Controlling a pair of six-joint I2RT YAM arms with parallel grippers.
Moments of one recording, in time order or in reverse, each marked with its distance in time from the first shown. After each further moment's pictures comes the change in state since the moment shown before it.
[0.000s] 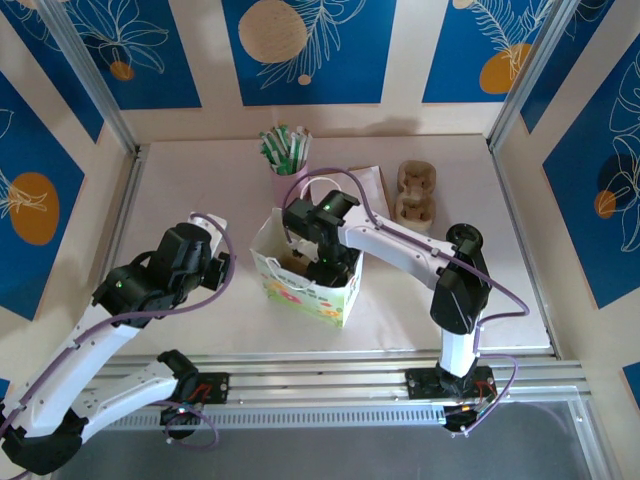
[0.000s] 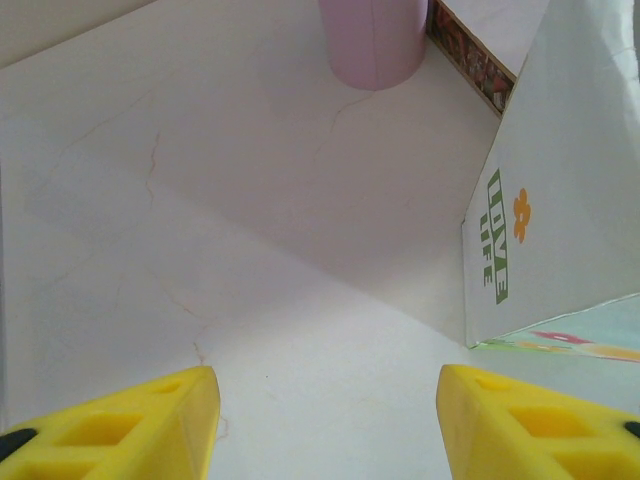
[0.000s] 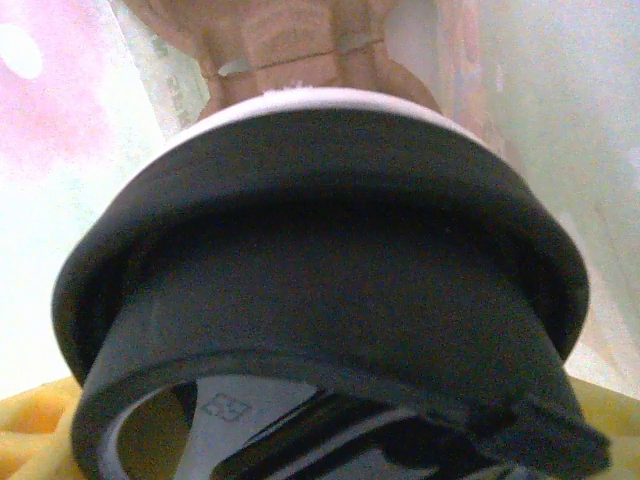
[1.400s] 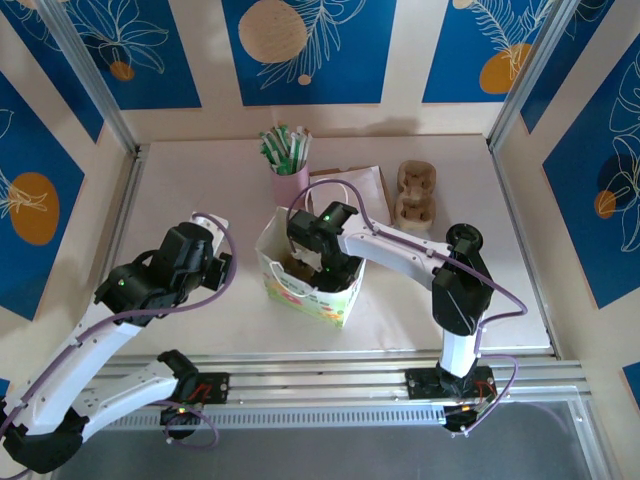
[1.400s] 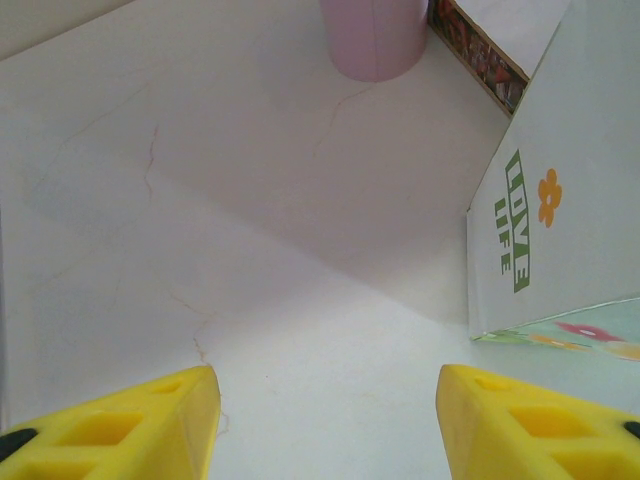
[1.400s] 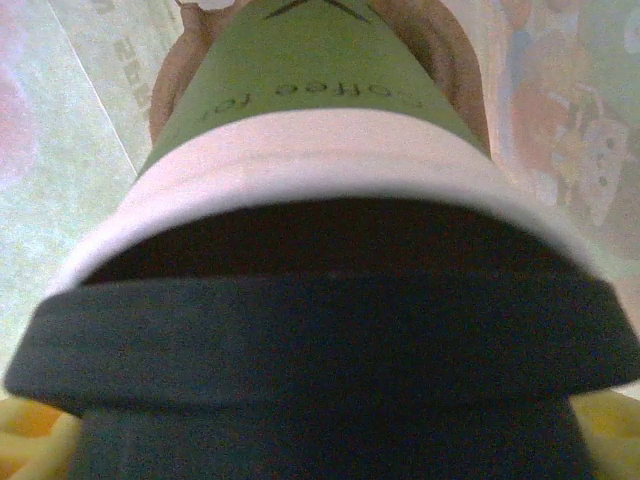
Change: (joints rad) left arm 0.000 0.011 0.000 -0.006 0.000 0.000; right arm 0.000 -0.014 -0.140 0.080 -0.013 0.013
